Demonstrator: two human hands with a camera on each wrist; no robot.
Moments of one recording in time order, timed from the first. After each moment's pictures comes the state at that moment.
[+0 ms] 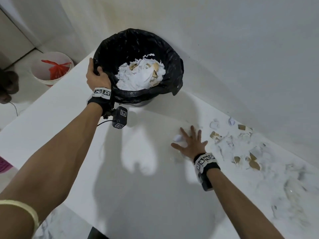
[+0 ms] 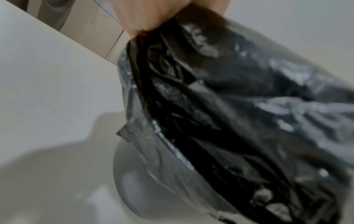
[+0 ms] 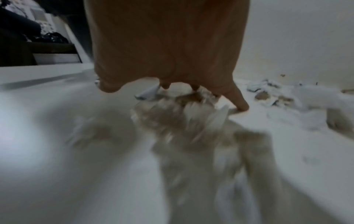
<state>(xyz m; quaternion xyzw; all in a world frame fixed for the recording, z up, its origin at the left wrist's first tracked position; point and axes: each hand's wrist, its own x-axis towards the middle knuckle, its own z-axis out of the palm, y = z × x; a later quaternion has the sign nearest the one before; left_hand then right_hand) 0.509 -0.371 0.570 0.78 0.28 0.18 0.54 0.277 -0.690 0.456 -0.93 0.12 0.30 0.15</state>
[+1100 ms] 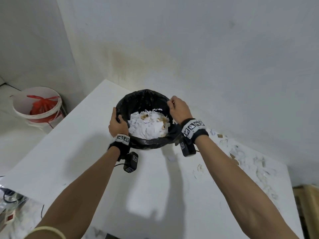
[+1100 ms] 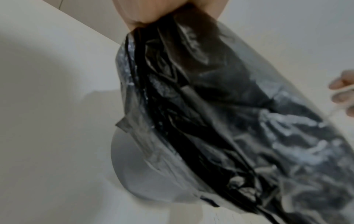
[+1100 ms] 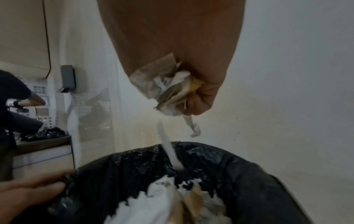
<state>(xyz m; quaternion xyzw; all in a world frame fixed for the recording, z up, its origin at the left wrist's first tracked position) 0.413 -0.313 0.596 0.80 0.19 0.04 0.57 0.387 -0.524 0.700 -0.96 0.11 -0.06 0.24</state>
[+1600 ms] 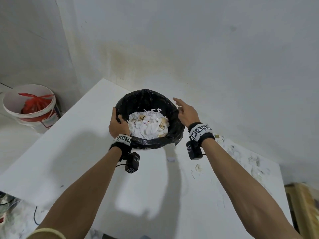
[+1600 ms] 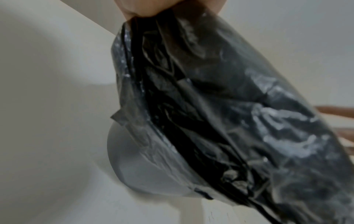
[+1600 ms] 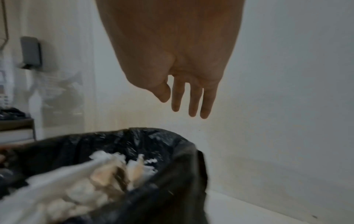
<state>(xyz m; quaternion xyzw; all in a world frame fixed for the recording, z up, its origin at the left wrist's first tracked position) 0.417 -0.315 0.594 0.79 0.20 0.05 0.58 0.373 -0.556 0.690 -0.97 0.12 -0.04 0.21</state>
